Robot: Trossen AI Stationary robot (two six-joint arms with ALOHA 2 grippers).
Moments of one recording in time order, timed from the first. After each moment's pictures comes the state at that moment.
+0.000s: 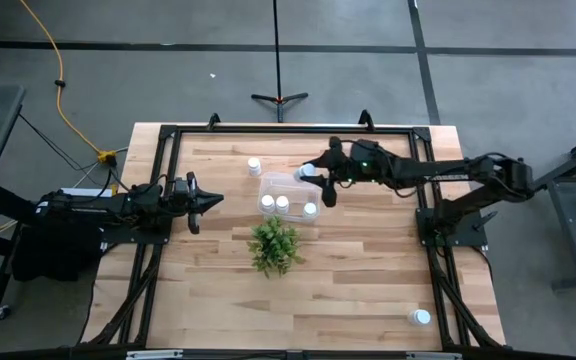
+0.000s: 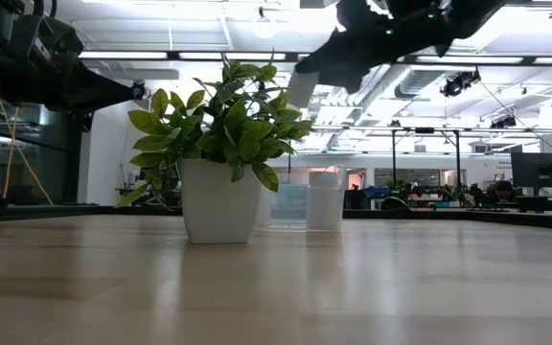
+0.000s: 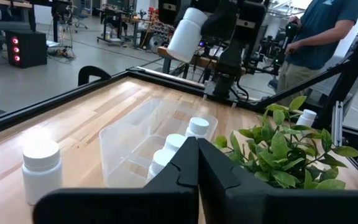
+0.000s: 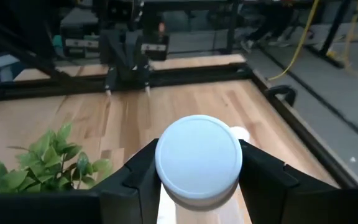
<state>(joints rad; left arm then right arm) -0.01 0.09 0.01 0.05 -0.23 -0.21 -0.24 1.37 0.83 0.28 -0.10 0.00</state>
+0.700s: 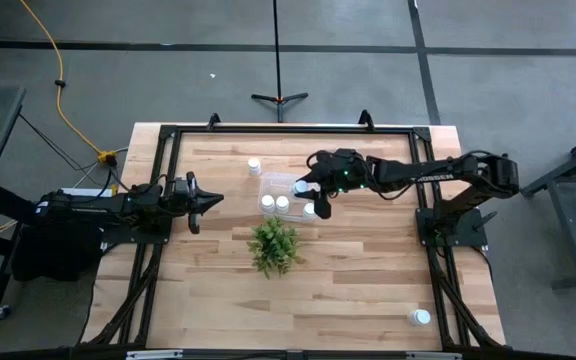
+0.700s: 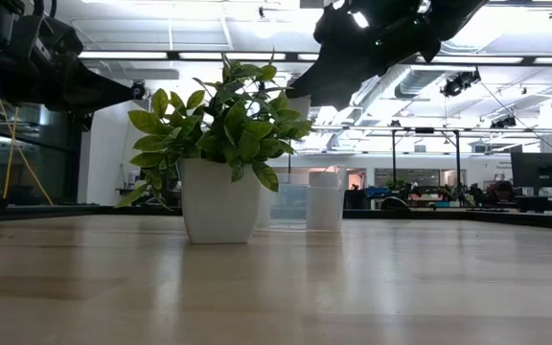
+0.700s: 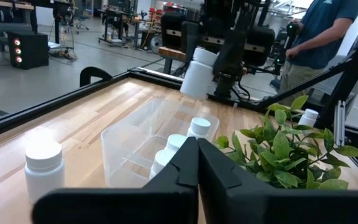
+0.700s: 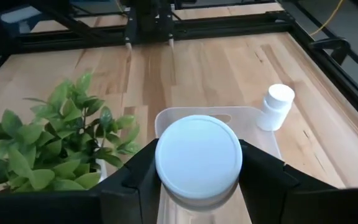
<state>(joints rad) -0.01 0.09 0.01 0.05 -0.23 -0.21 -0.19 1.49 0.91 0.13 -0.14 0.00</state>
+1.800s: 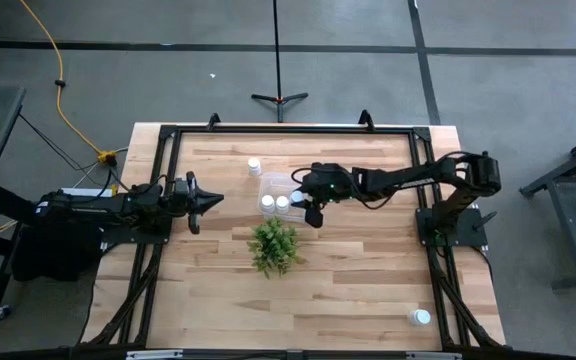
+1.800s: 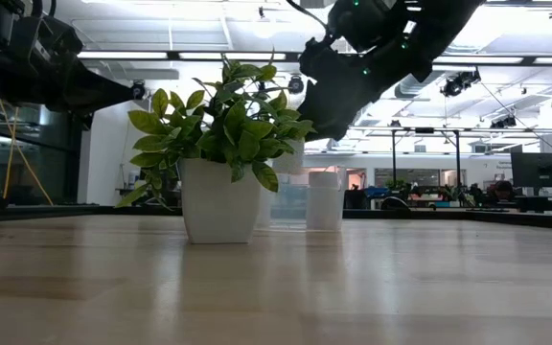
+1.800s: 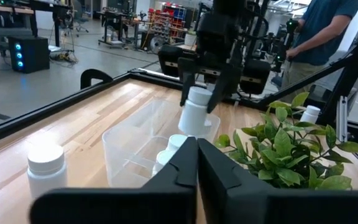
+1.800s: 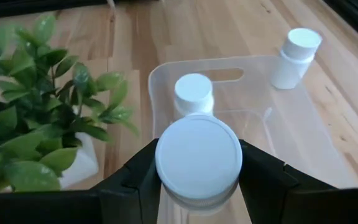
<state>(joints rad) -0.01 0.09 0.01 0.05 -0.23 -0.18 -0.13 1.64 0.91 0.16 -0.05 0.08</state>
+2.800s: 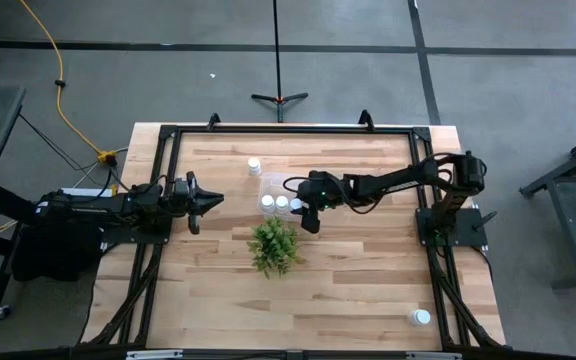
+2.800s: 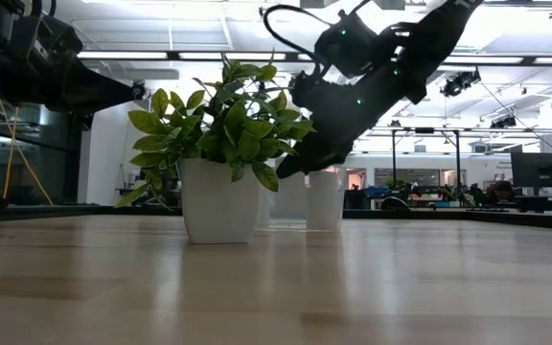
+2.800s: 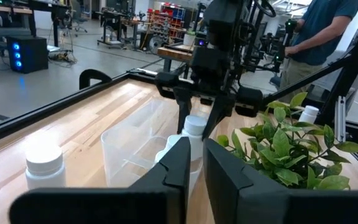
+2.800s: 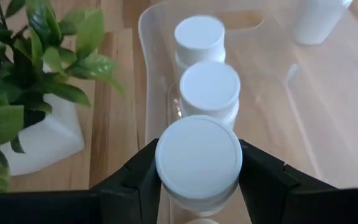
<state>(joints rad) -0.01 0.09 0.01 0.05 -0.23 -0.18 -0.12 1.76 0.91 0.18 -0.05 0.11</state>
